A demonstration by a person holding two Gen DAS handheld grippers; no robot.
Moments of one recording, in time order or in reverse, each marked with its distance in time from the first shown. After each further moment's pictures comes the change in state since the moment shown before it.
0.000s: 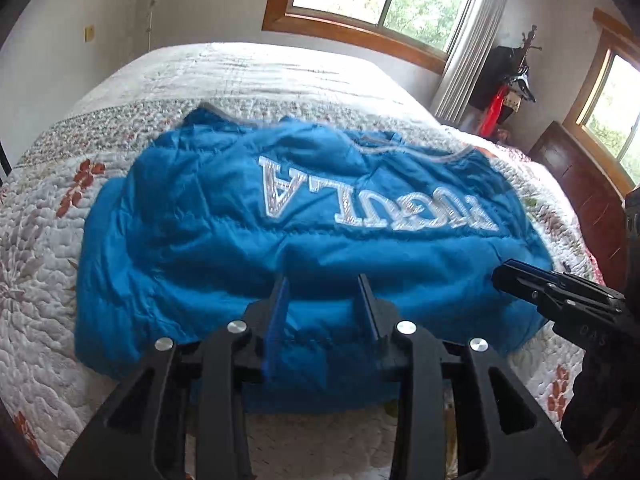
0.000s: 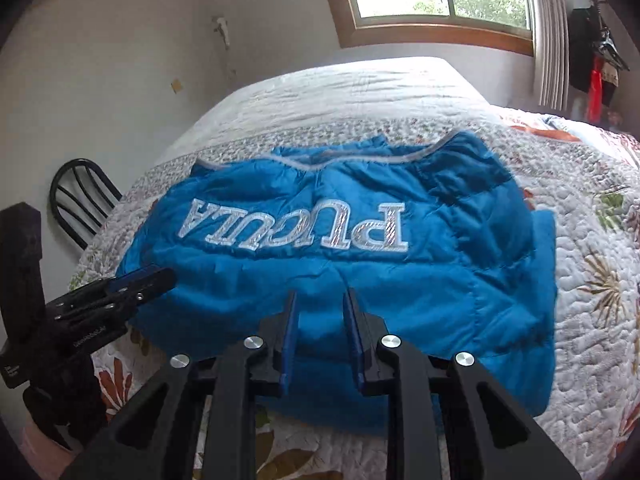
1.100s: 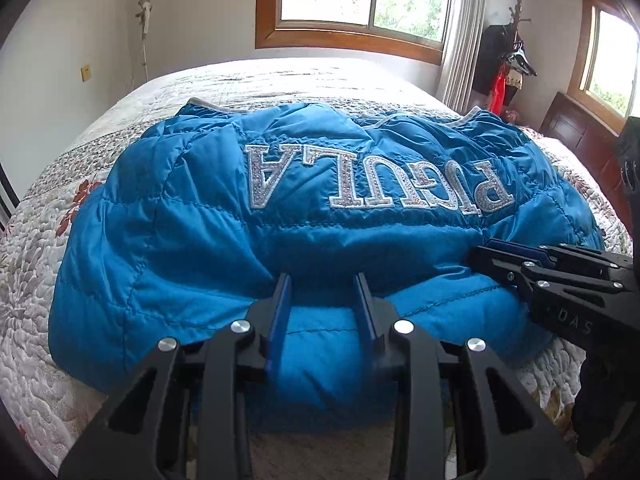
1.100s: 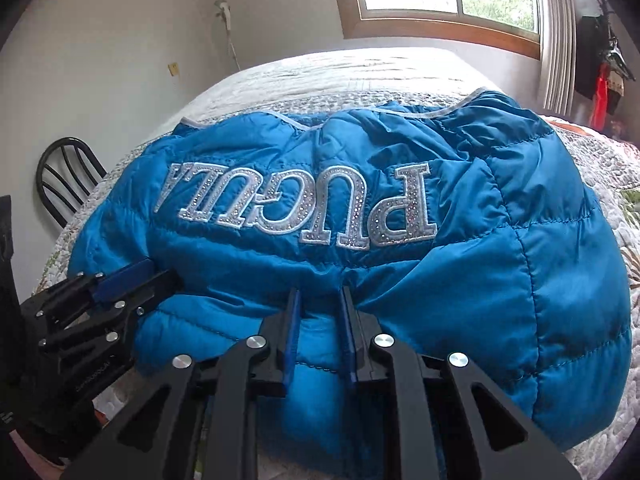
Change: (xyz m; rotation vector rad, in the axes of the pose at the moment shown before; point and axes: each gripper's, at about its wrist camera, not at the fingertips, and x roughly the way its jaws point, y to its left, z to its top) left arm 0.023 -0.014 -0.023 0.119 -0.072 0.093; right arm 0.043 0.007 -0.020 -0.045 -0.044 -0.019
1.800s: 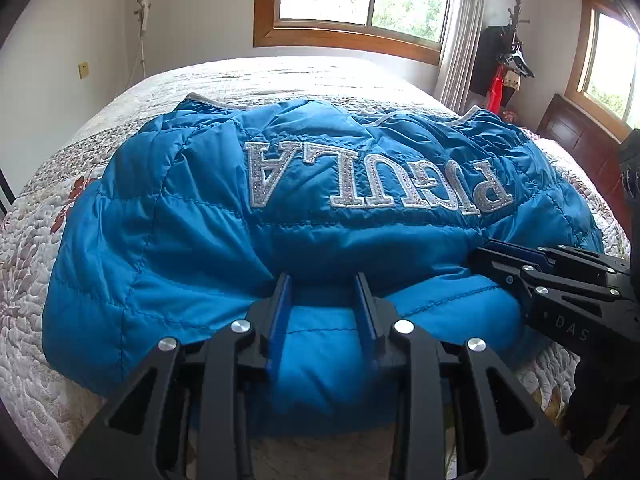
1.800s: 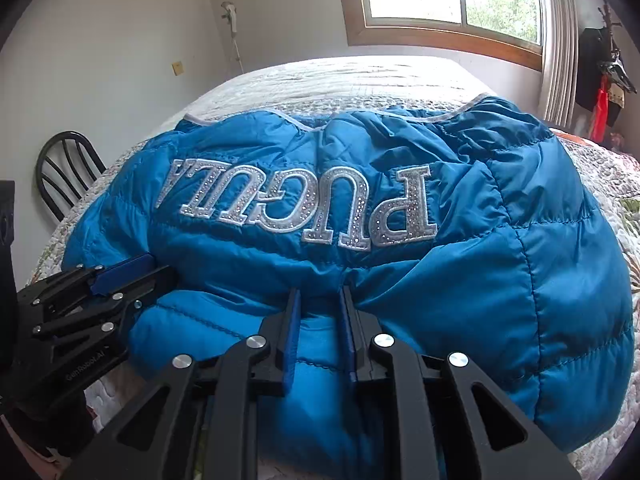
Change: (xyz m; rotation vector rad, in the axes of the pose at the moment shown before) left arm 0.000 0.001 -0.001 -0.003 0.002 -0.014; right arm 0.000 0.001 -0.002 -0.016 -0.020 0.001
